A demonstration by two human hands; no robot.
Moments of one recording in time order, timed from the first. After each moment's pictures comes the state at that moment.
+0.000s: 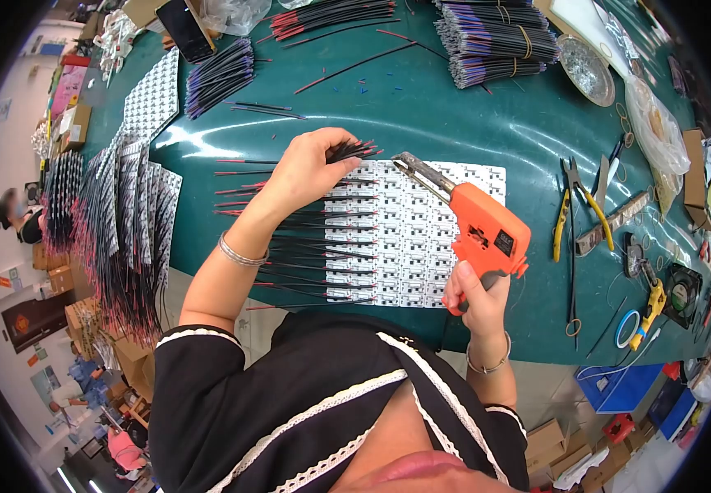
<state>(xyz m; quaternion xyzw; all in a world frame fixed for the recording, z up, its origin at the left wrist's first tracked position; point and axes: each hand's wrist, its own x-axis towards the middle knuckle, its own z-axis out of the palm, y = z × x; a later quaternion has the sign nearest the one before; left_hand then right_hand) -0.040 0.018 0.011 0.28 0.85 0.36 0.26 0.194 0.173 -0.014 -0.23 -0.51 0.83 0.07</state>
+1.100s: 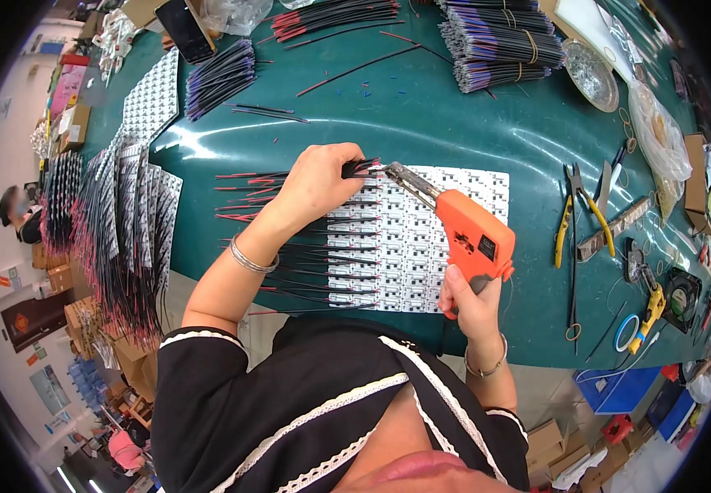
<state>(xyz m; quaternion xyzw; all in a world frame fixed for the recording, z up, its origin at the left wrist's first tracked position) -0.035 0.020 -0.003 0.33 0.87 0.29 0.20 0.185 0.164 -0.013 -0.25 -0.55 0.80 0.05</state>
